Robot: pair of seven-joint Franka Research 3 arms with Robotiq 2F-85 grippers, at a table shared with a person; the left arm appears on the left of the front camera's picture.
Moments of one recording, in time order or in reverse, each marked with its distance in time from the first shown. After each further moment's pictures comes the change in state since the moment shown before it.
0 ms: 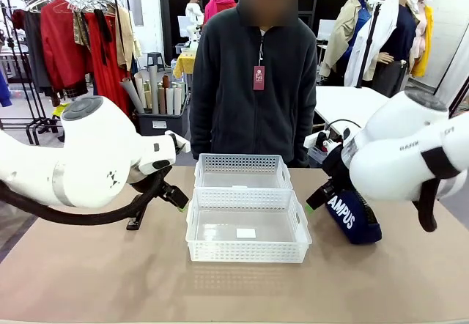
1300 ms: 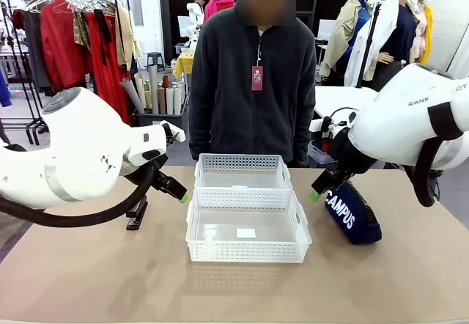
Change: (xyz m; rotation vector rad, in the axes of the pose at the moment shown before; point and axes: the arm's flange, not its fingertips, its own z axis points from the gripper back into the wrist) left arm 0.003 0.011 0.017 -0.065 -0.069 -0.016; right arm 0.017 -0.016 0.025 0.076 0.055 -0.039
